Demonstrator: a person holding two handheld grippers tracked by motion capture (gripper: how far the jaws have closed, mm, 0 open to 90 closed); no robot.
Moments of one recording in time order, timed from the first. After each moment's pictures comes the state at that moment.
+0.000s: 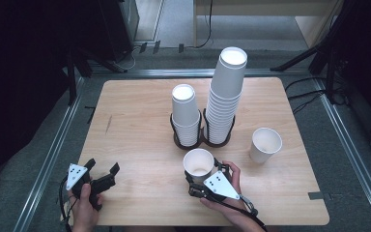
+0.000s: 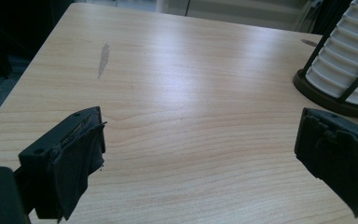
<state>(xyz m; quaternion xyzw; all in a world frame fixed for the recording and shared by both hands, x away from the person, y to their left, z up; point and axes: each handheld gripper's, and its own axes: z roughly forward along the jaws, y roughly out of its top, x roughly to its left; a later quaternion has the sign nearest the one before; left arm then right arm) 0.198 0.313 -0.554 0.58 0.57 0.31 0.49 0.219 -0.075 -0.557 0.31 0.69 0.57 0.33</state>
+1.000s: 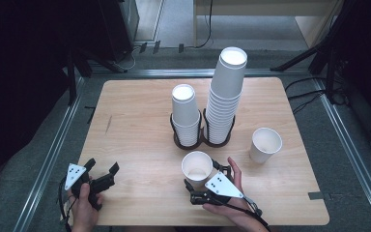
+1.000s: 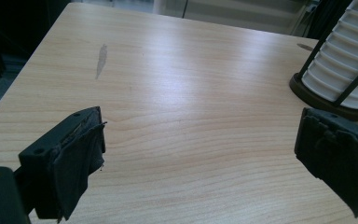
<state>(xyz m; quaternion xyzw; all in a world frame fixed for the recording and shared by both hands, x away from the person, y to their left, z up) 0.199 0.315 -0.554 0.58 0.57 0.31 0.50 0.211 -0.083 -0.550 0.29 0.73 0.56 0.28</state>
